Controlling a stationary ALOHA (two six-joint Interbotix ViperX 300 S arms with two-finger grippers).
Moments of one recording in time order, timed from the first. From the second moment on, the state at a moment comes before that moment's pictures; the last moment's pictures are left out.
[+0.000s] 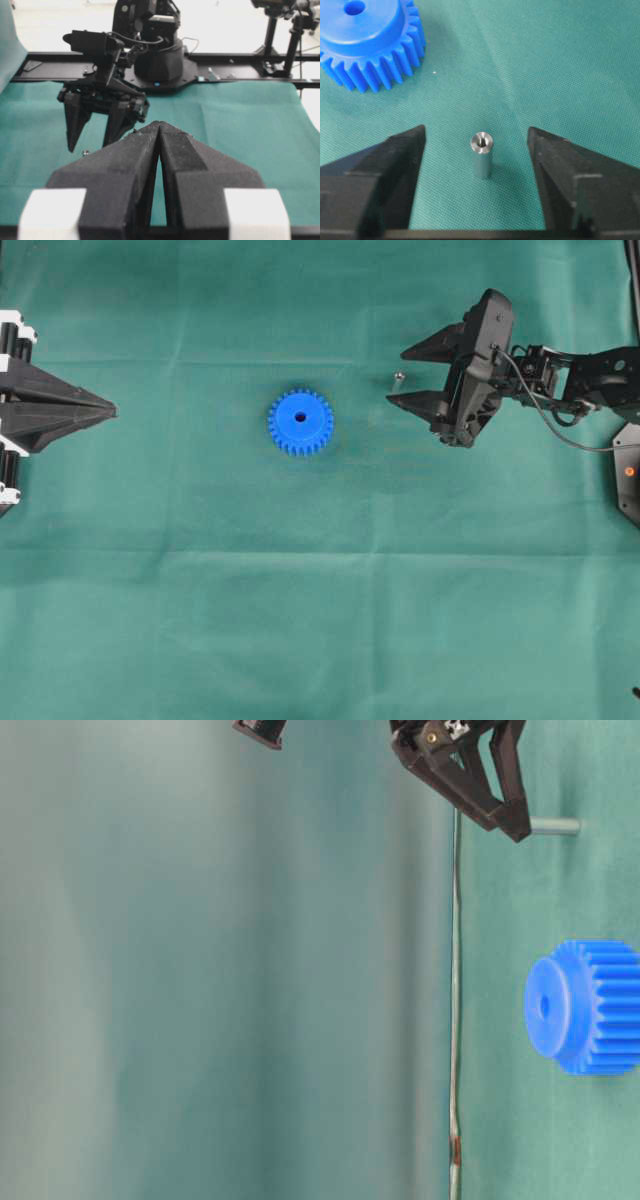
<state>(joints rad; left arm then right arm) 0.00 -0.97 1.18 0.01 -0.24 0.00 -0.29 0.02 1.05 0.04 -0.54 -0.01</state>
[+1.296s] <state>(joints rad) 0.00 -0.97 1.18 0.01 -0.24 -0.01 -0.29 -0.21 0.98 0.04 -0.27 -0.01</state>
